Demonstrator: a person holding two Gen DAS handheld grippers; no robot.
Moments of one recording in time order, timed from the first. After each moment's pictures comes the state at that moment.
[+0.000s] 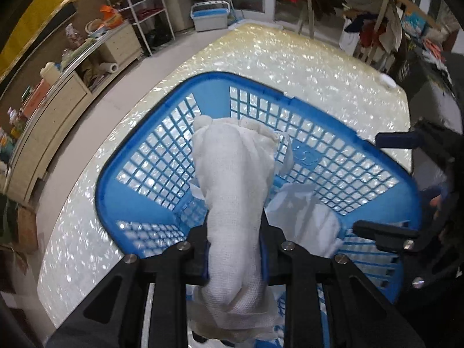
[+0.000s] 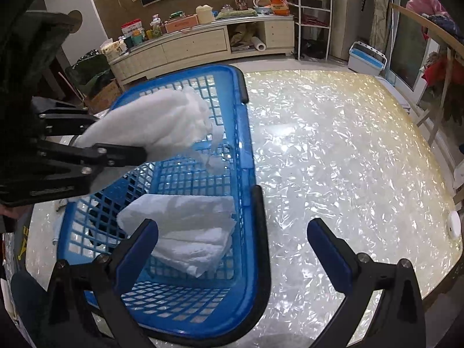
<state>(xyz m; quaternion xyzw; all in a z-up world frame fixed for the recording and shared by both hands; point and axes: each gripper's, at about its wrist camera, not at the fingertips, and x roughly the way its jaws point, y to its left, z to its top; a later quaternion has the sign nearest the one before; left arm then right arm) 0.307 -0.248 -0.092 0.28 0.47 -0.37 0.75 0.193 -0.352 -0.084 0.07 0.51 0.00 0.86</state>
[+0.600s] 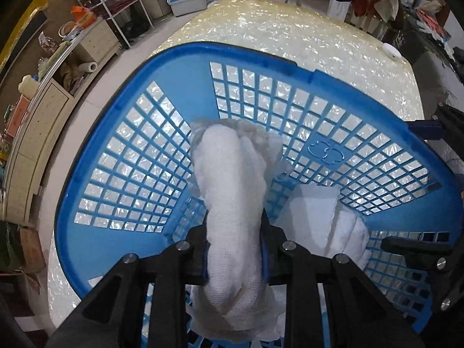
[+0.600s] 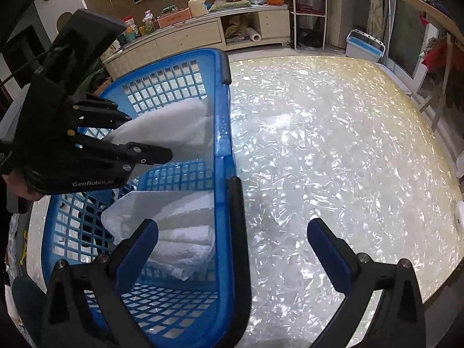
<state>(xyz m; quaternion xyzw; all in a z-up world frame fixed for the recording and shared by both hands) 0.335 -0.283 -0.133 0.34 0.49 -0.38 0.71 0.195 -0.359 -0.096 0.09 0.52 0.00 0.85</state>
